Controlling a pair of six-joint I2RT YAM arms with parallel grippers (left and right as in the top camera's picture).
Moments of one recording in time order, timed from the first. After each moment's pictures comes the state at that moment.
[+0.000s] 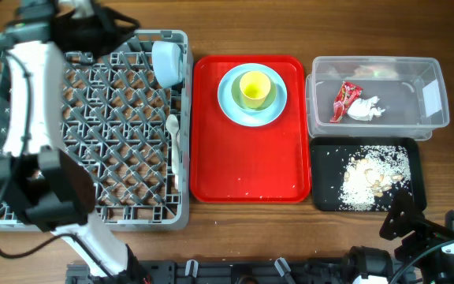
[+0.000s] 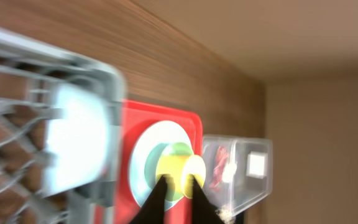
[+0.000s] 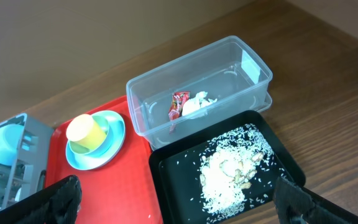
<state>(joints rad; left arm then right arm) 0.12 1.95 1.88 -0.86 0.77 -0.42 -0.14 0.41 1.28 -1.35 0.04 0.32</state>
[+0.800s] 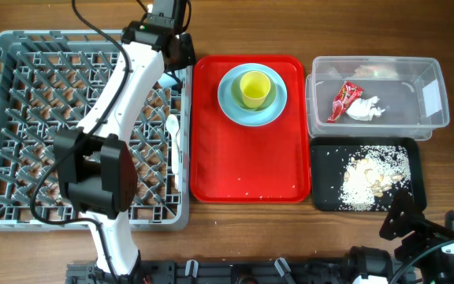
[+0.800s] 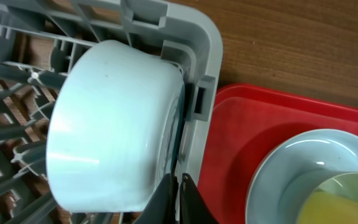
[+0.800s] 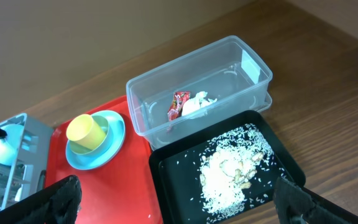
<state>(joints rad) -0.27 2.05 1.81 -0.86 -0.11 -0.43 -0.14 0.41 1.28 -1.35 0.04 0.32</state>
